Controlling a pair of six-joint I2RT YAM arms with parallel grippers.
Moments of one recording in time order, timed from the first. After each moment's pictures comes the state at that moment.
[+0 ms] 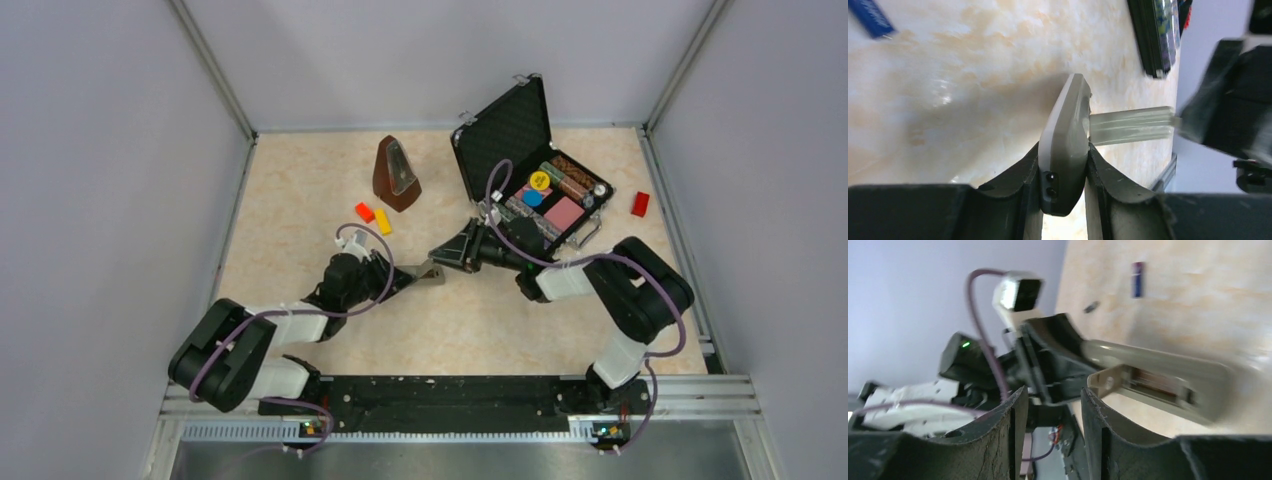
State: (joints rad) left arm -0.47 1.34 0.24 0.62 0.24 -1.00; right arm 0.60 1.73 0.60 0.93 -0.58 1.20
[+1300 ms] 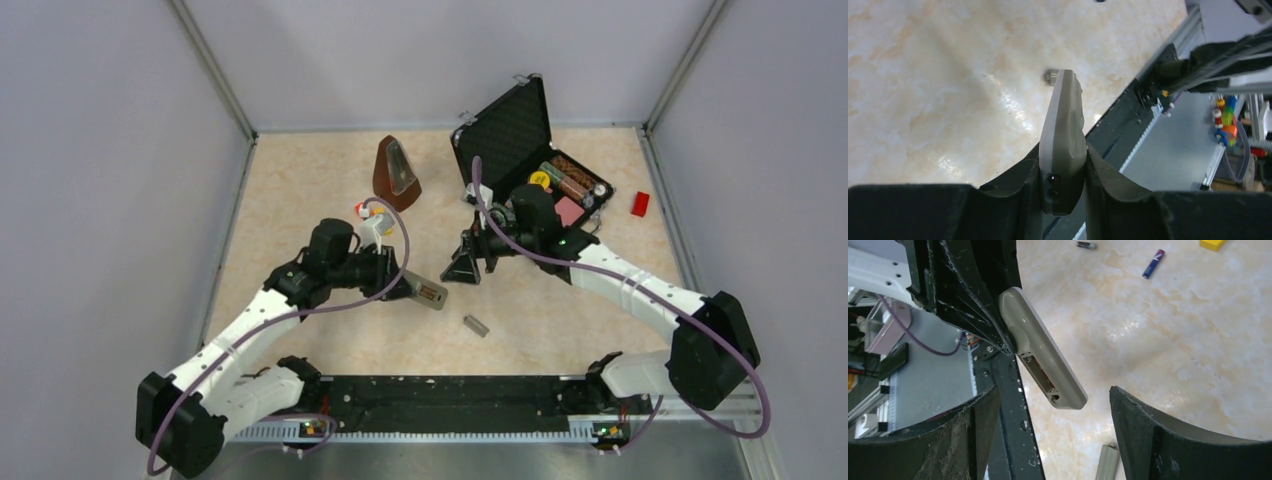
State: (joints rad) left arm -0.51 0.97 0.68 -0.40 0.54 -0.47; right arm 0.63 1.31 0.89 -0.09 -0.74 0.20
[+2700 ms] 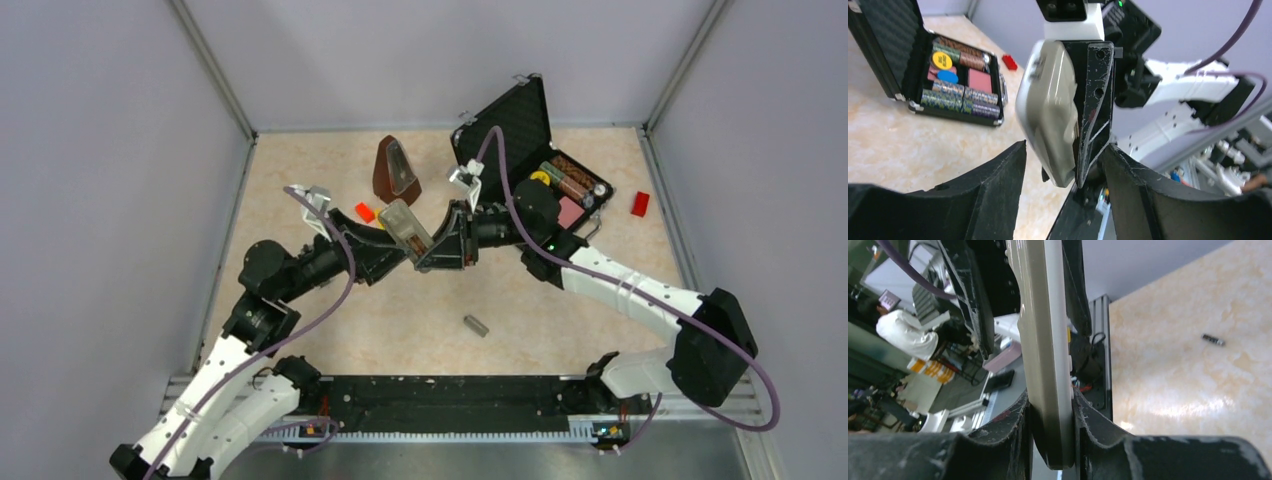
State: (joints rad) left arm -0.51 0.67 0.76 0.04 0.59 -0.63; right arm 0.75 1.30 0.95 0.32 -0.96 0.62
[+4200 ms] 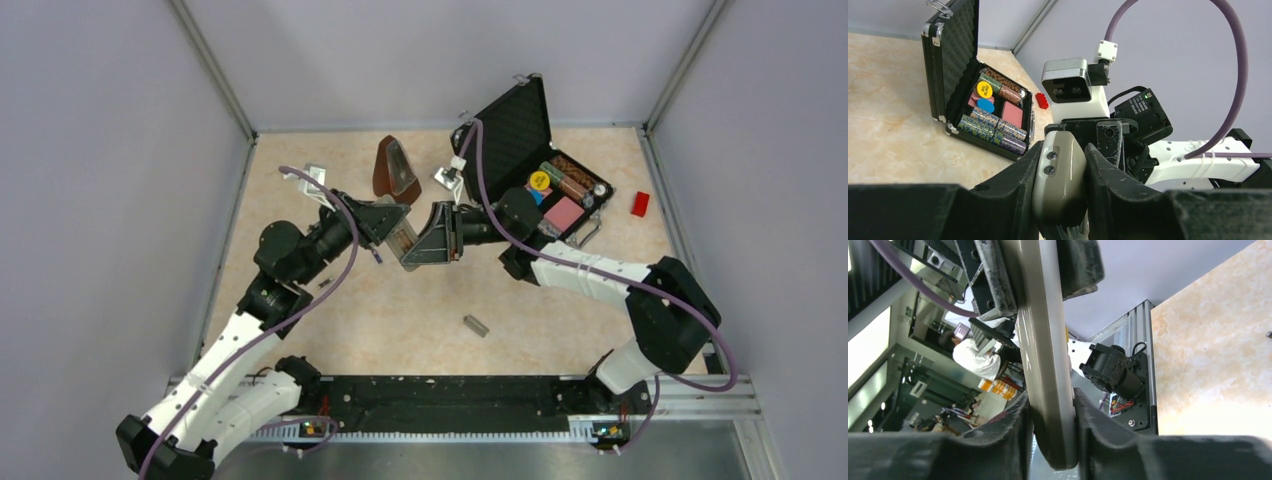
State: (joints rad) left arm -0.52 0.79 0.76 0.20 0.27 -0.77; right arm 0.77 1.53 0.92 0.88 -0.97 1.12
